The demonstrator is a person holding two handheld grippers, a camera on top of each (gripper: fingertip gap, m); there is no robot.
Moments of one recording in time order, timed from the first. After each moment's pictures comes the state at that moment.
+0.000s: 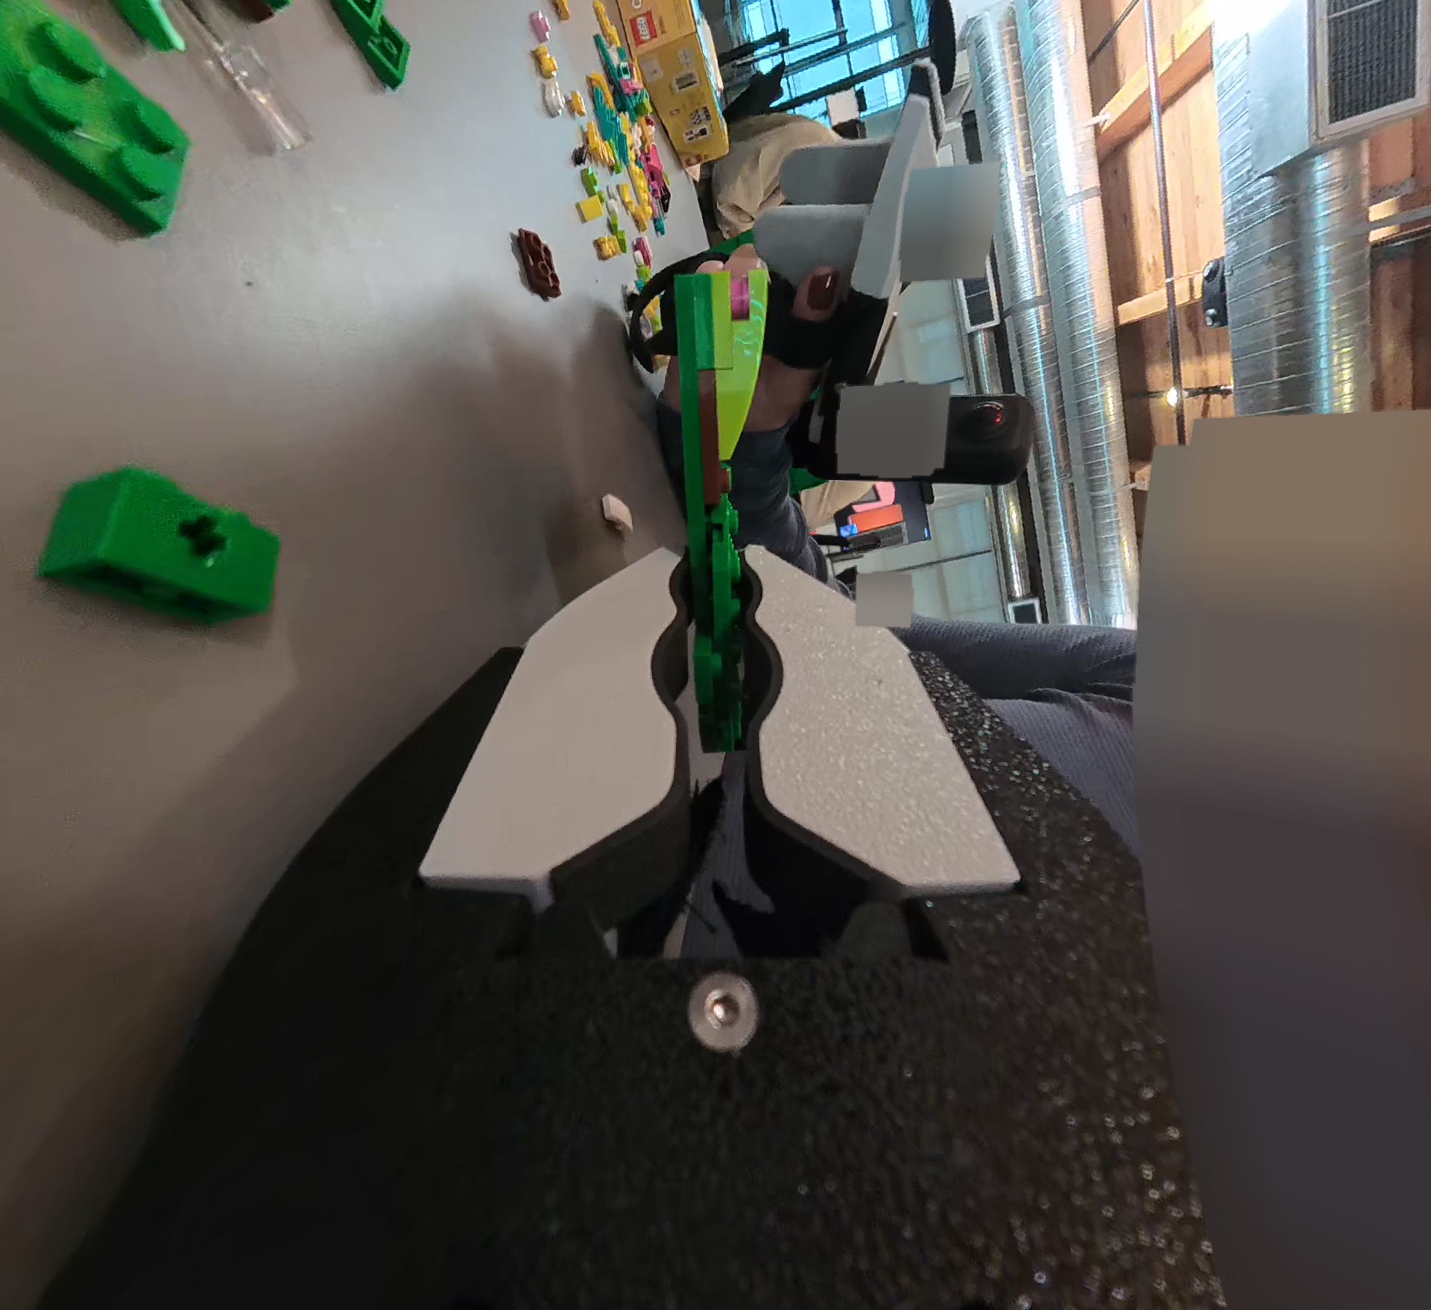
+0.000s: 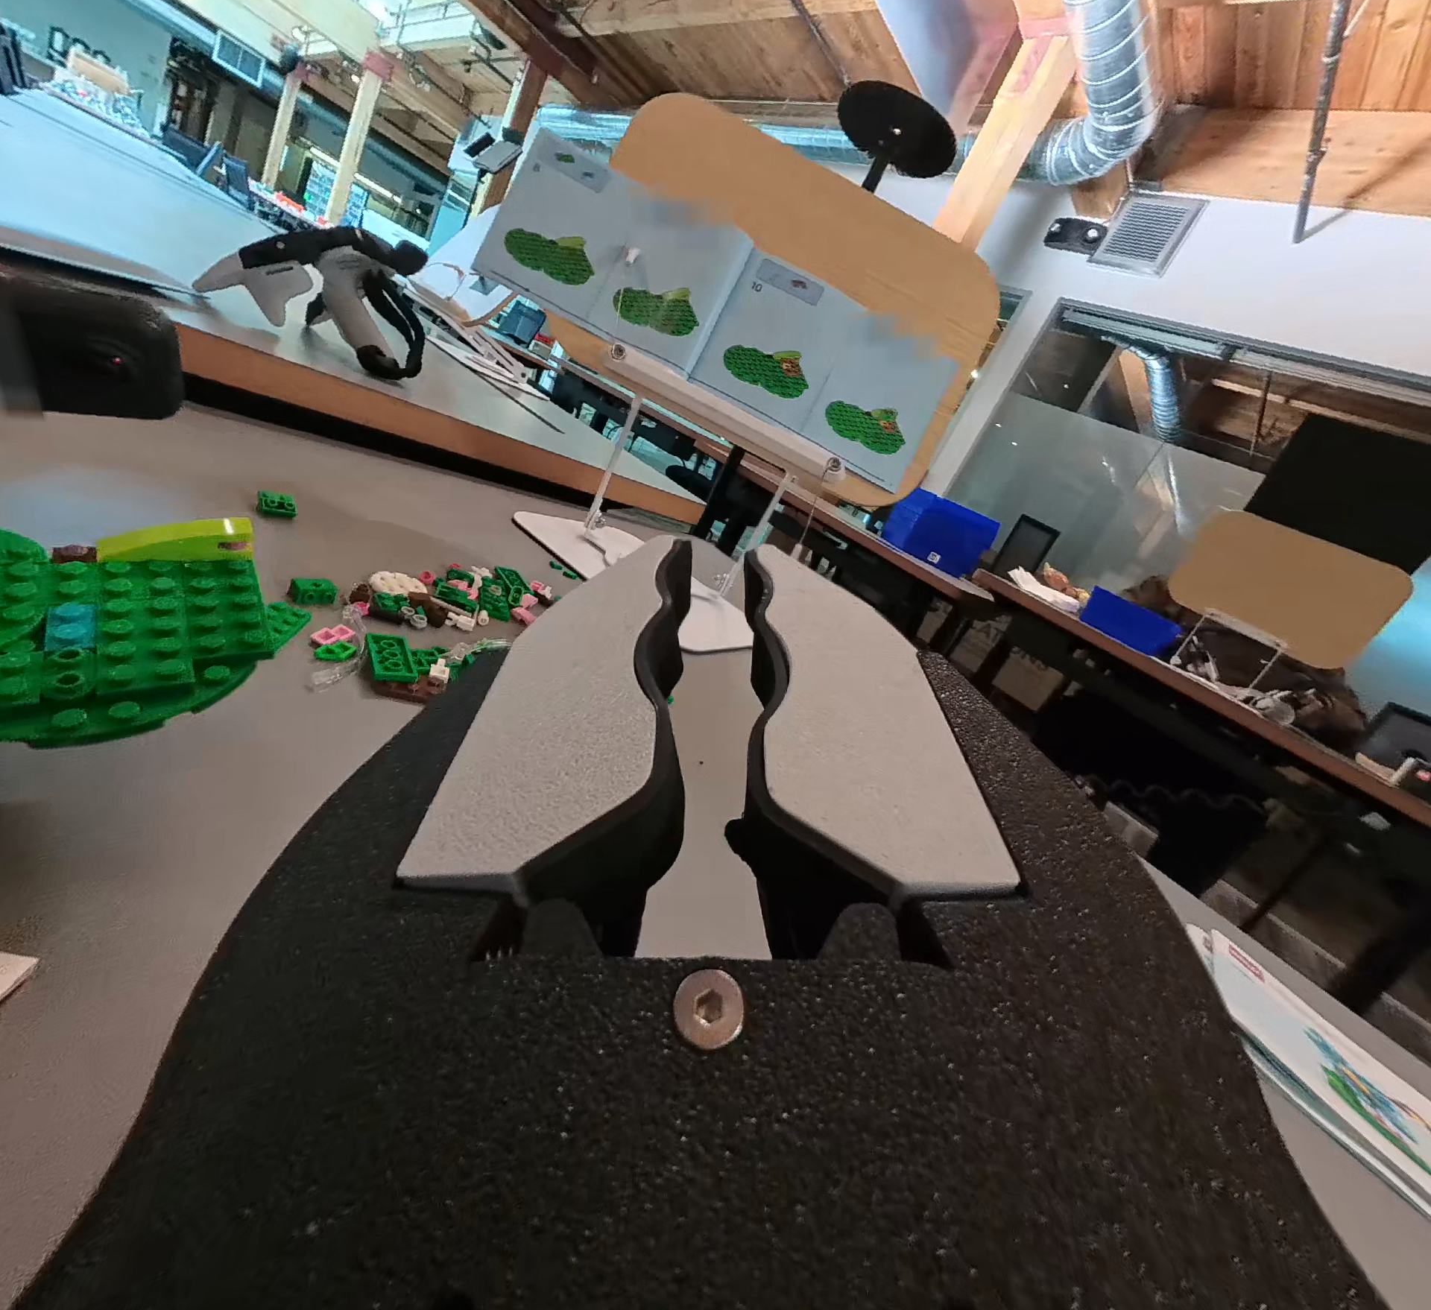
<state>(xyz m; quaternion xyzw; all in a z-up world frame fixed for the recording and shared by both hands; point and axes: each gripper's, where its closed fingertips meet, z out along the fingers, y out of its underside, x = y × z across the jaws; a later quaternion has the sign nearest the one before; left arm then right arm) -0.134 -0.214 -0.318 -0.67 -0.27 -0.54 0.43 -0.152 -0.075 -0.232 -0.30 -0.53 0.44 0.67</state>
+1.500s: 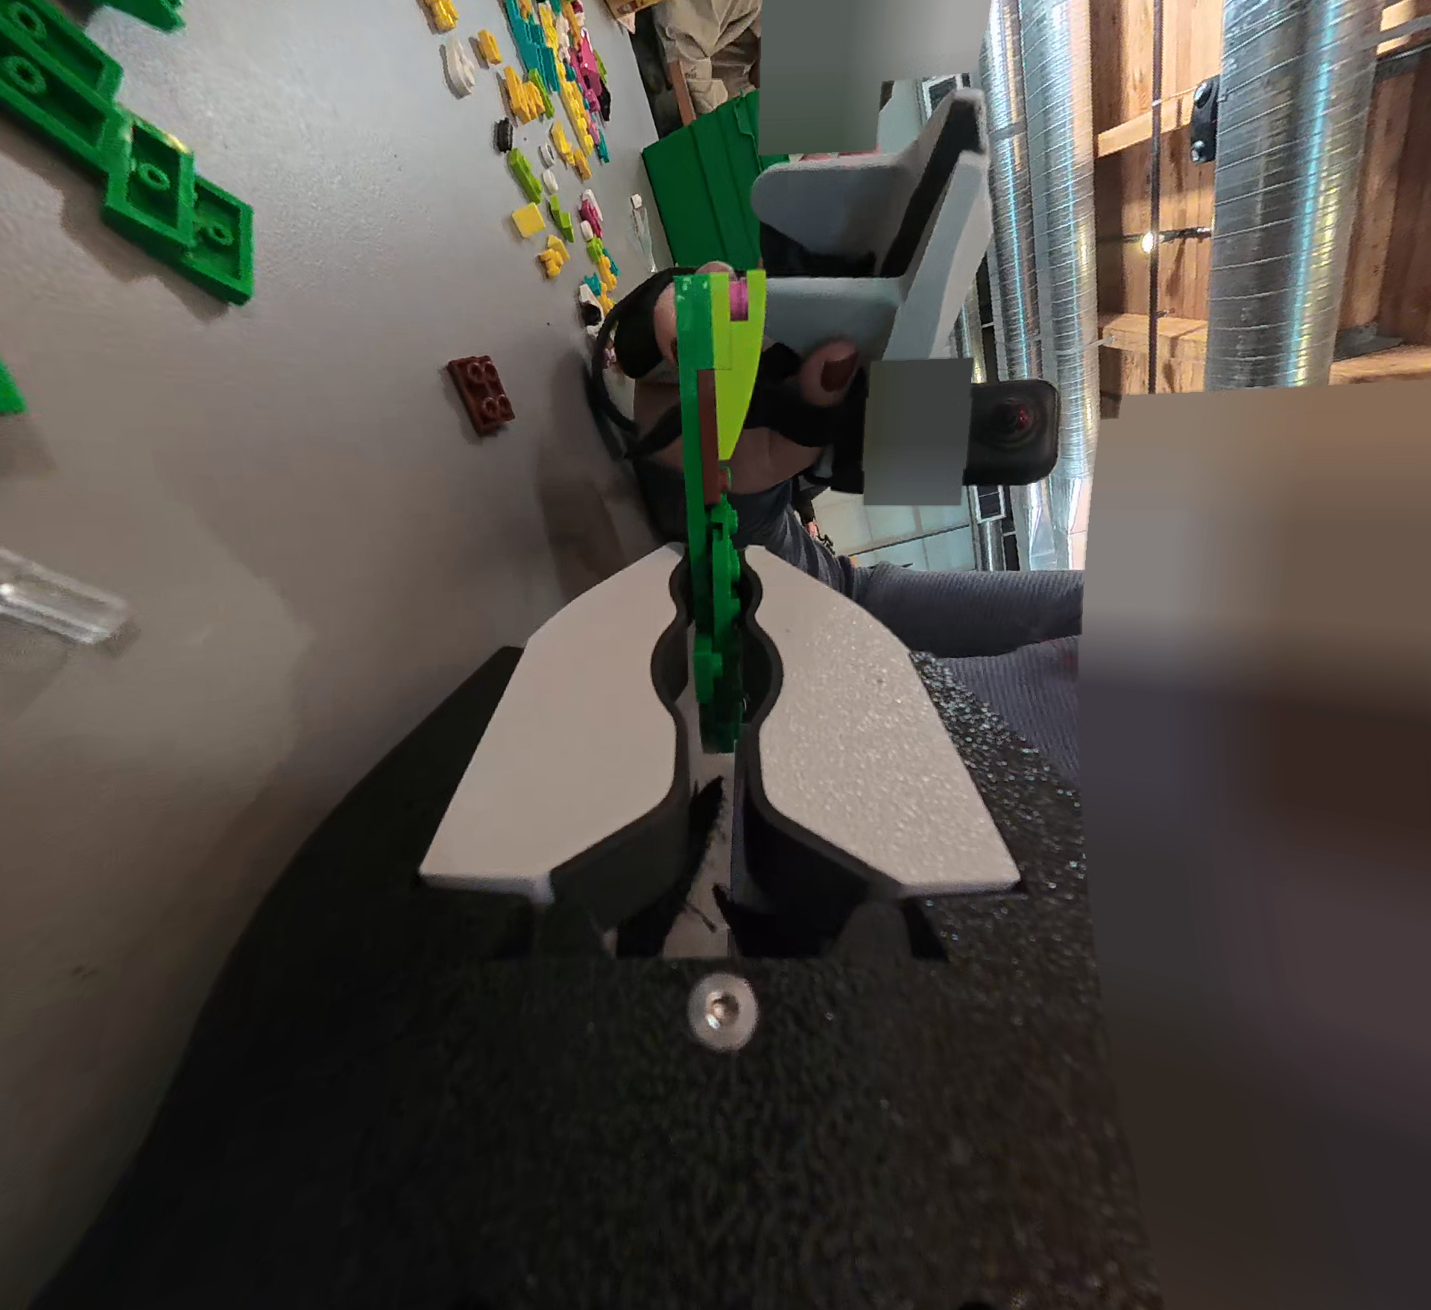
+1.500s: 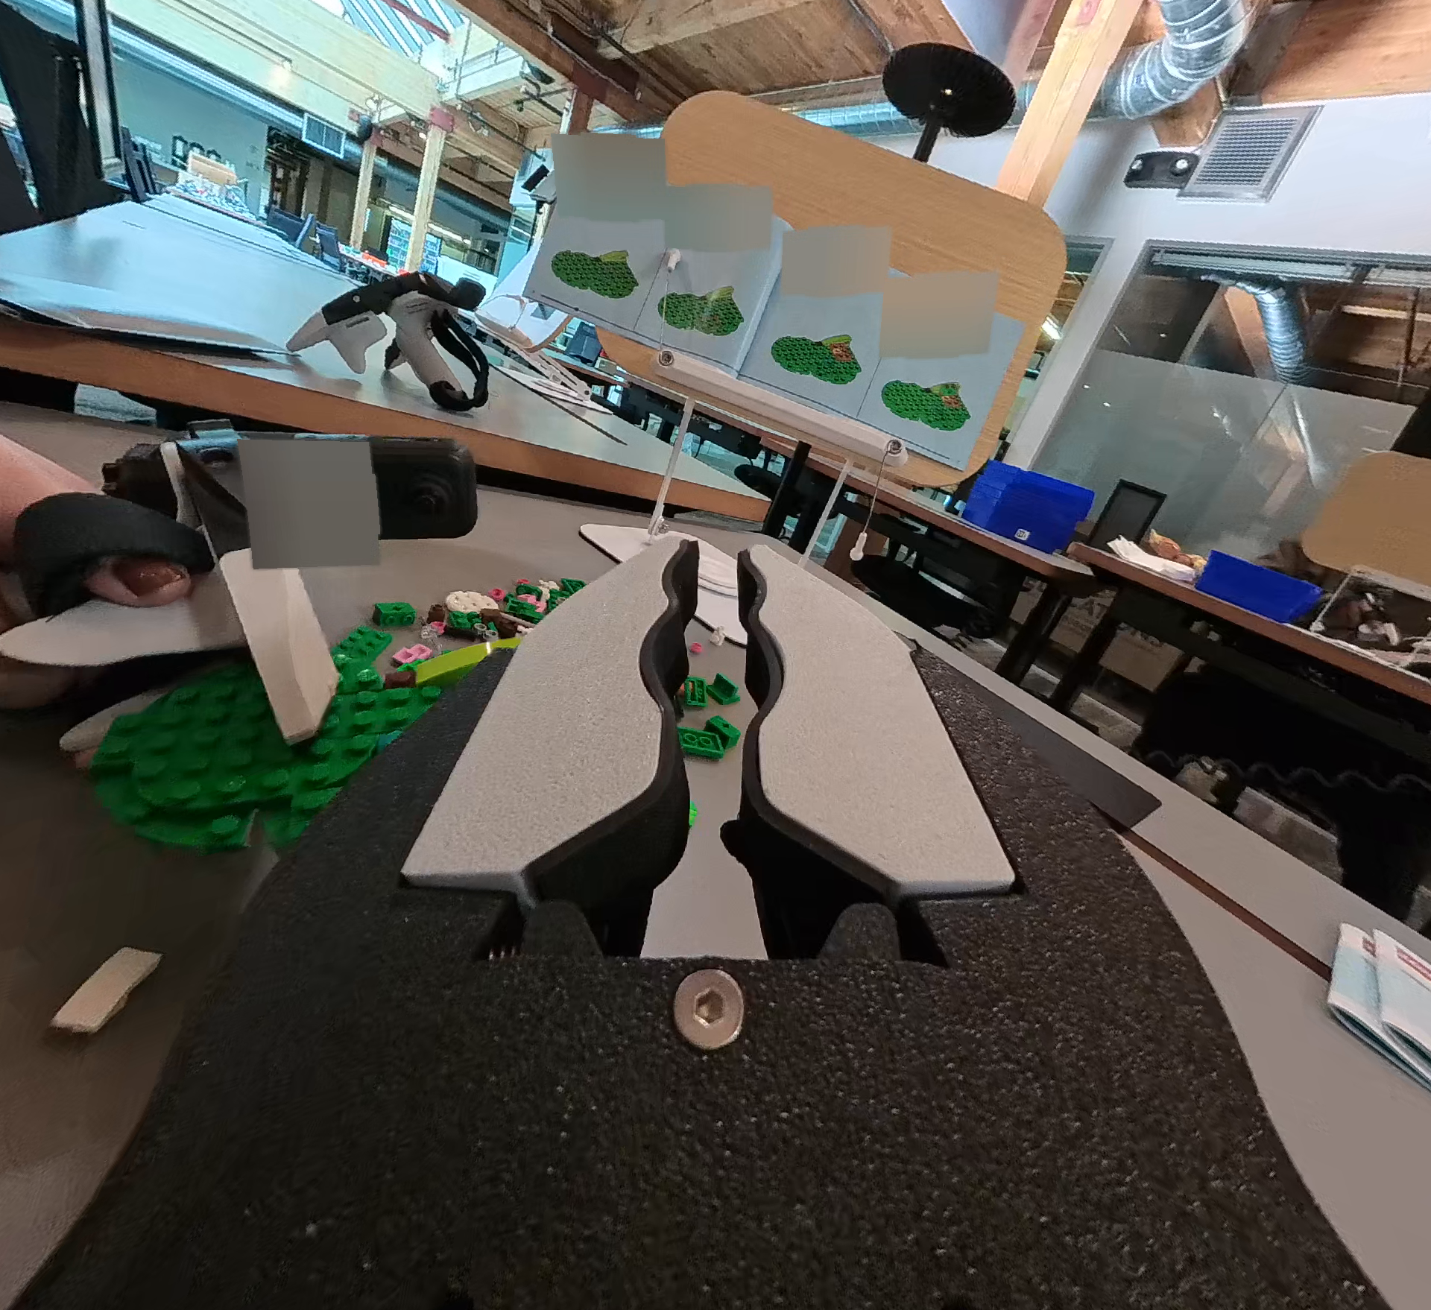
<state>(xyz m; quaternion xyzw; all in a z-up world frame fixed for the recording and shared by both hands) -0.126 -0.152 -0.315 -0.69 -0.18 -0.59 0.37 -0.156 -0.081 -0.237 -0.32 -0.53 0.49 0.62</state>
